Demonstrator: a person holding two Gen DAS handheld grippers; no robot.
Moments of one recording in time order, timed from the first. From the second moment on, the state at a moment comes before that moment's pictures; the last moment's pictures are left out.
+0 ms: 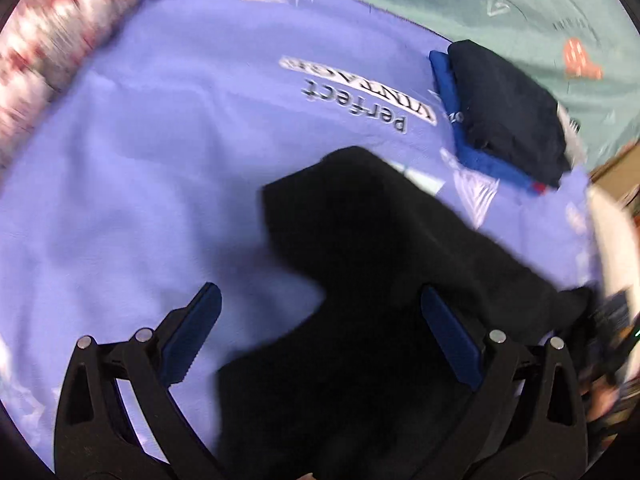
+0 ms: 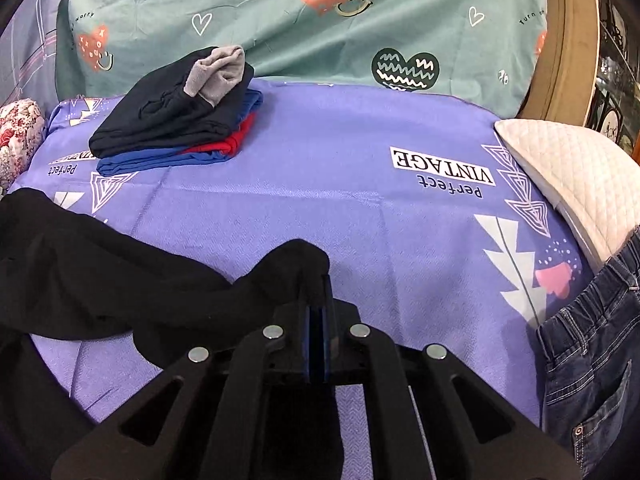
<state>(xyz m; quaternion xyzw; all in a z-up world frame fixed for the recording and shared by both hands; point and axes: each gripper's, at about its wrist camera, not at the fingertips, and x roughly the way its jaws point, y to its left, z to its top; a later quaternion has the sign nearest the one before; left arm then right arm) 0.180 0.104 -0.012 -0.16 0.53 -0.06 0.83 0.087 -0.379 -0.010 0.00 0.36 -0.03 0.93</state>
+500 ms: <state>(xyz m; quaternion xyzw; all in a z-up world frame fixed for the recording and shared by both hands) 0.212 0.045 -0.014 -0.14 0.53 -0.12 0.83 0.090 -0.374 -0.012 -0.01 0.36 -0.03 0.93</state>
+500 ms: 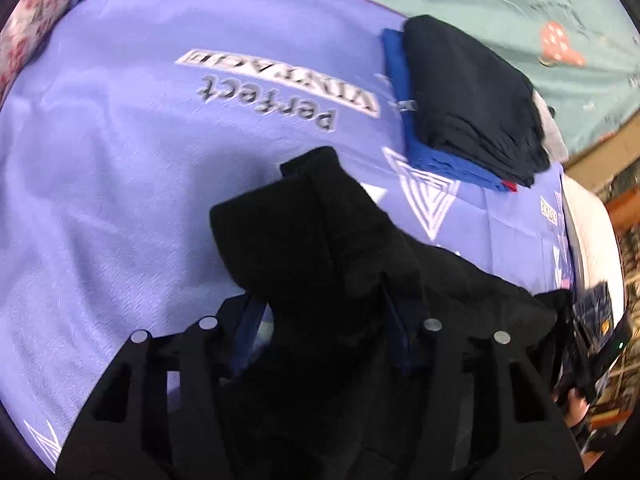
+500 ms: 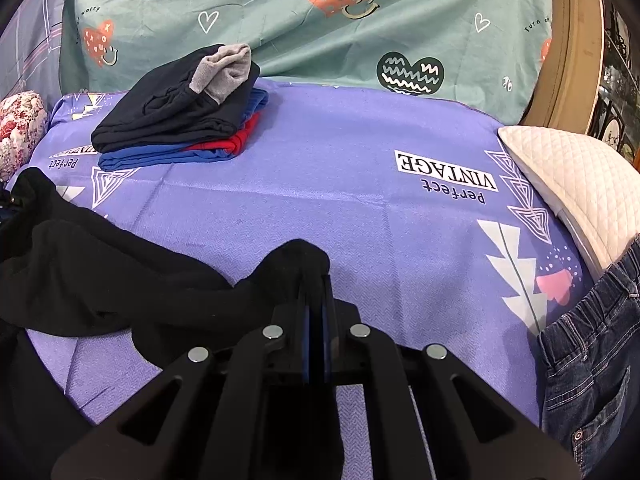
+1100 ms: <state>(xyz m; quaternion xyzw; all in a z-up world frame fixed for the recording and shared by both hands) 0.138 0.103 0.064 -0.15 0.44 -0.10 0.88 0.069 -0.384 0.025 0.01 0.29 -0.03 0.96</state>
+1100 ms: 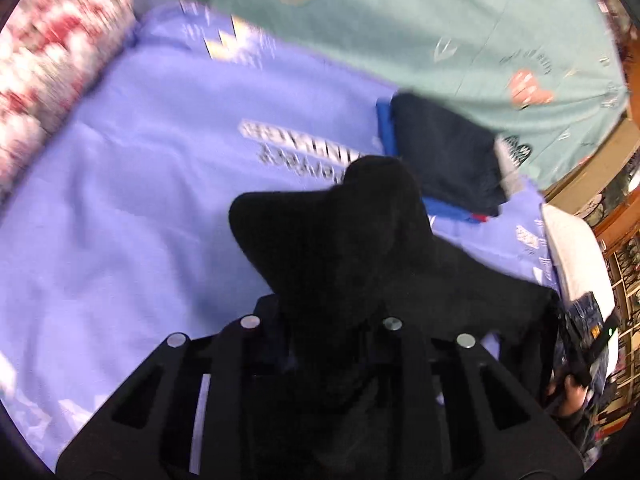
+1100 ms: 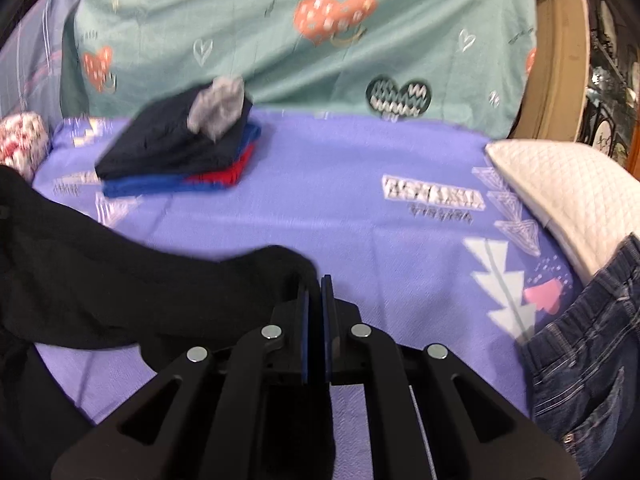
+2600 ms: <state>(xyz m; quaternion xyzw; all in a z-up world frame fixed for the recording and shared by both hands) 0.192 0.229 0.001 -0.19 0.49 0.04 0.85 0.079 -0.354 0.009 -0.04 0.41 0.10 0.91</state>
